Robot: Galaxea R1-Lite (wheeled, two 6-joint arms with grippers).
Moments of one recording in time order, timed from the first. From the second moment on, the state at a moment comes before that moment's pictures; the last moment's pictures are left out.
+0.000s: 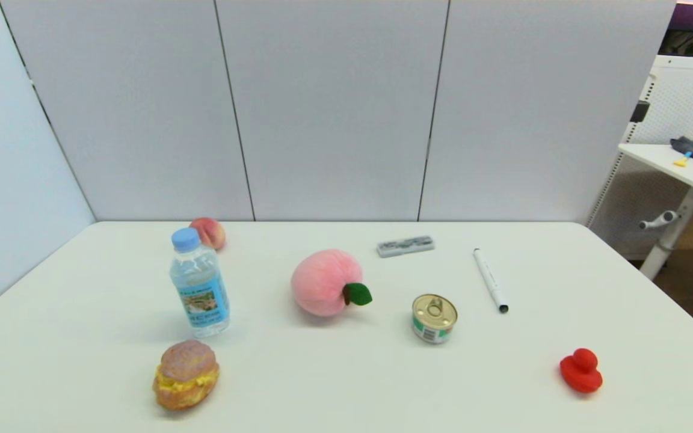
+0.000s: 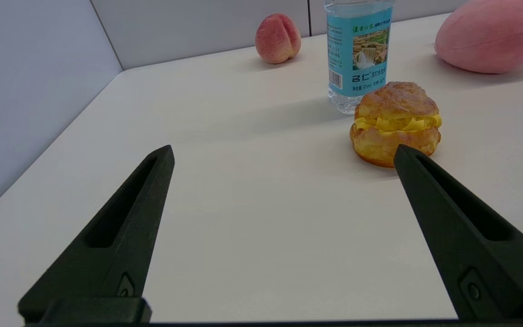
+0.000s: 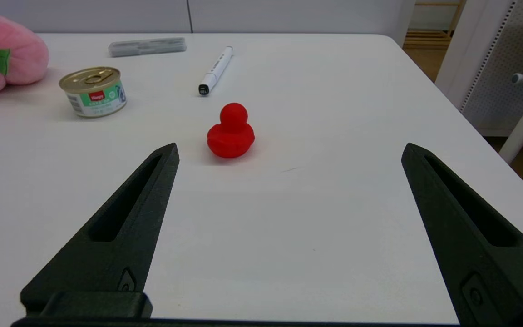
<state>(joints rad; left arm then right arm) 0.00 0.00 0.00 -0.03 -0.05 0.18 0.00 0.00 0.00 0.00 0.01 0.00</state>
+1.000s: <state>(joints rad) 0.00 0.00 0.00 -0.01 -0.03 0.05 0.00 0.00 0.00 0.00 0.01 0.00</state>
